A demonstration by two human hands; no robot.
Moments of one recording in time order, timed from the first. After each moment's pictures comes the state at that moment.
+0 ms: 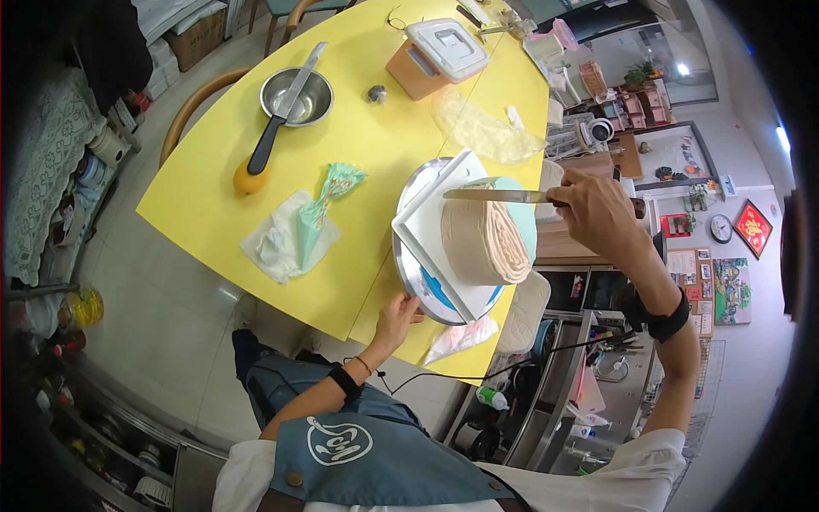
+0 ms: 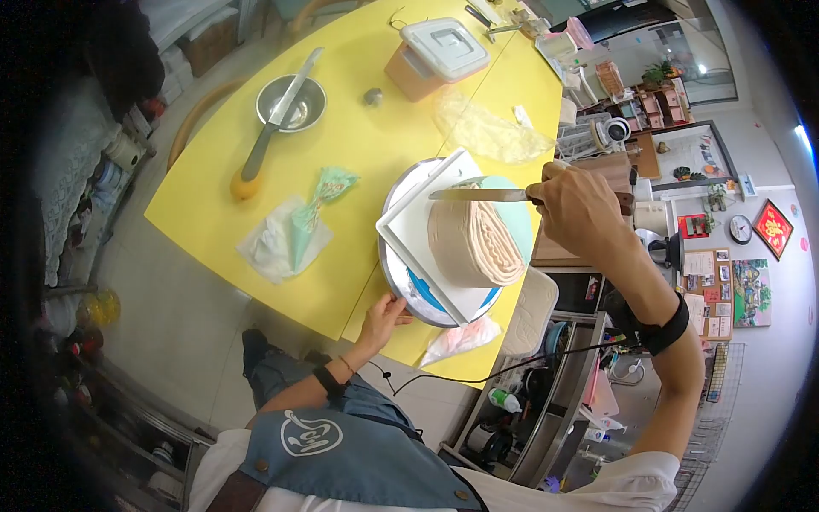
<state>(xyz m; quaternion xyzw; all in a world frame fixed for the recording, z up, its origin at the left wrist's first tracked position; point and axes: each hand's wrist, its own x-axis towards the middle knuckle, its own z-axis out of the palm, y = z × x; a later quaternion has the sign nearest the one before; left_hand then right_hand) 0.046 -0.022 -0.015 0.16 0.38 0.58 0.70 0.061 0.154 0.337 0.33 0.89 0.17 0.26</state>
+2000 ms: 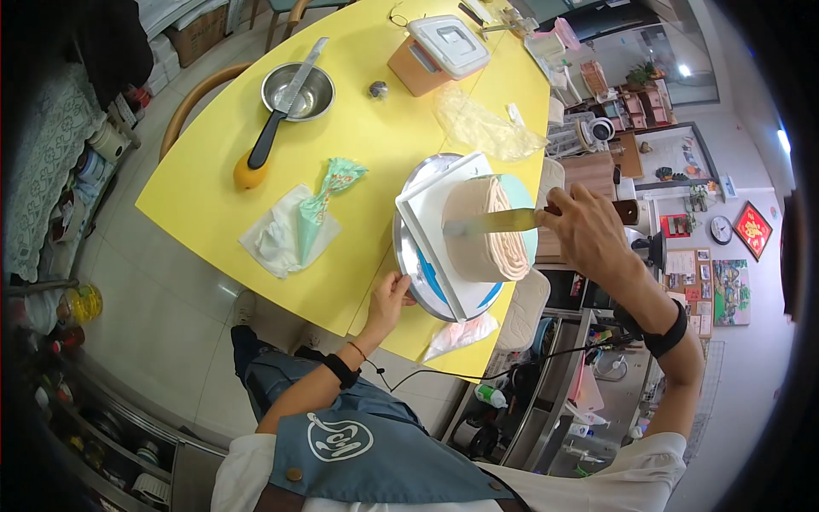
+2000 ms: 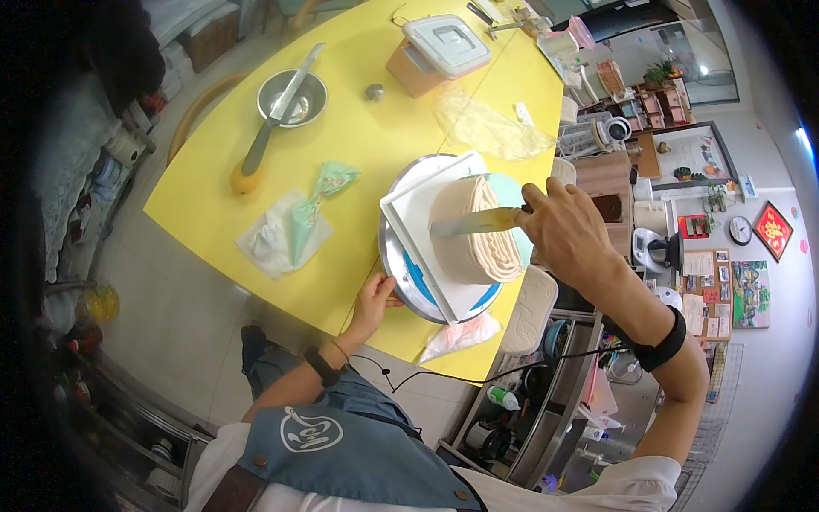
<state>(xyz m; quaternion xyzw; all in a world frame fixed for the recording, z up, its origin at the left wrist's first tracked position) 0.026 -0.007 -0.011 0.14 0.39 0.63 0.66 0.065 0.125 0.327 0.22 0.90 0.23 0.30</state>
